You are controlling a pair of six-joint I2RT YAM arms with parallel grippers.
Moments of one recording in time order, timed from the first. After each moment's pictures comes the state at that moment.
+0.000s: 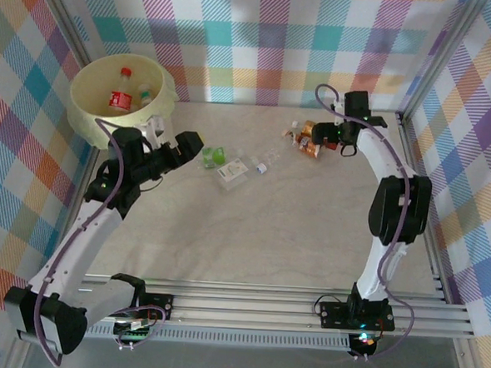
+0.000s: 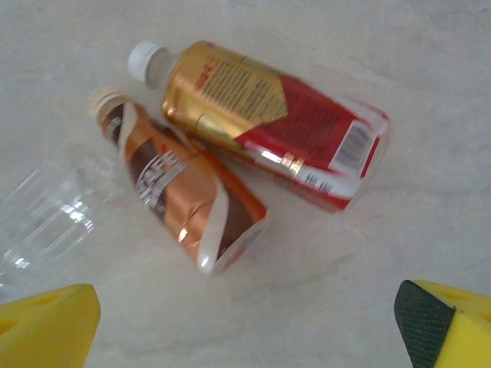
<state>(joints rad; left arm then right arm) -0.22 1.04 0.98 -0.28 0.40 -0.79 0.10 1.99 1.74 -0.68 -0.06 -0.03</state>
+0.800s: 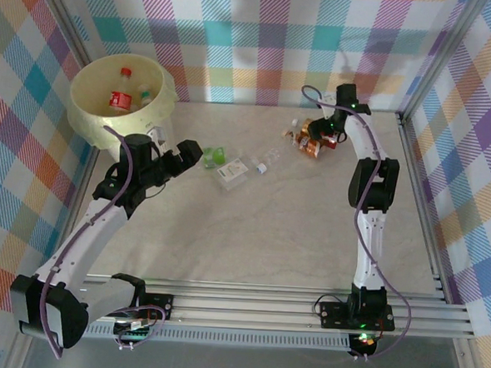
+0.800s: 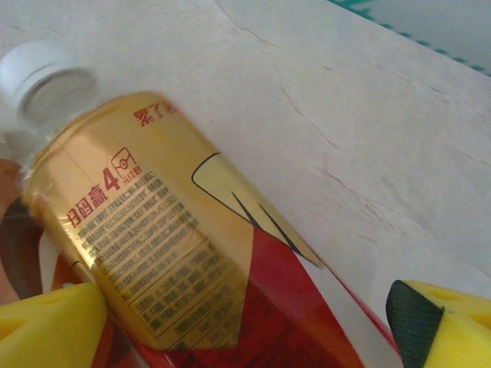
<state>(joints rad) -0.23 1.09 0.93 -0.33 0.27 -0.79 0.08 2.54 2.40 -0.84 -0.11 -0.38</state>
